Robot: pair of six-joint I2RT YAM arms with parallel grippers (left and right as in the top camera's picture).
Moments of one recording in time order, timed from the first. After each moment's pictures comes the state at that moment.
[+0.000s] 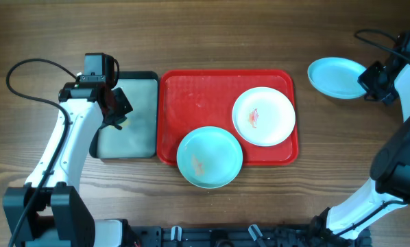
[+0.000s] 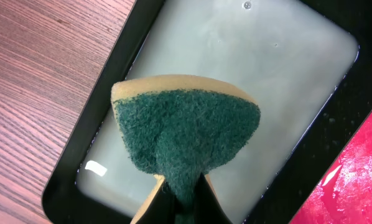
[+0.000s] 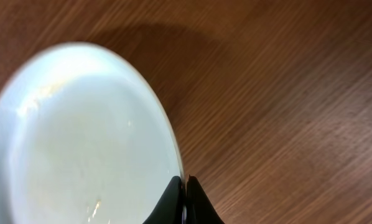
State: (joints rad) left arm -0.01 1.56 1.13 -0.88 -0.15 -0.50; right arm -0.41 1.95 1.47 -0.76 0.08 0.43
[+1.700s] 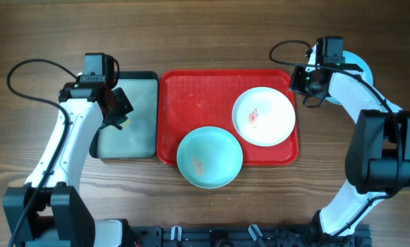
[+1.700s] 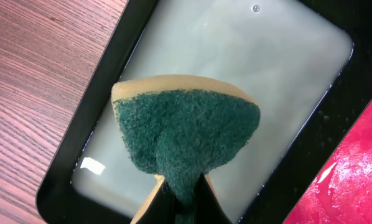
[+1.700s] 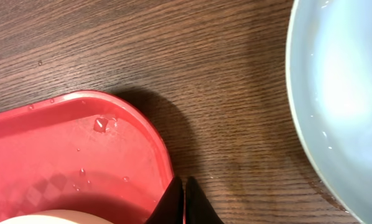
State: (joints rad) left arm -0.01 1.56 1.13 -0.88 -0.13 -0.50; right arm -0.04 1.94 1.25 -0.48 -0.14 0.26
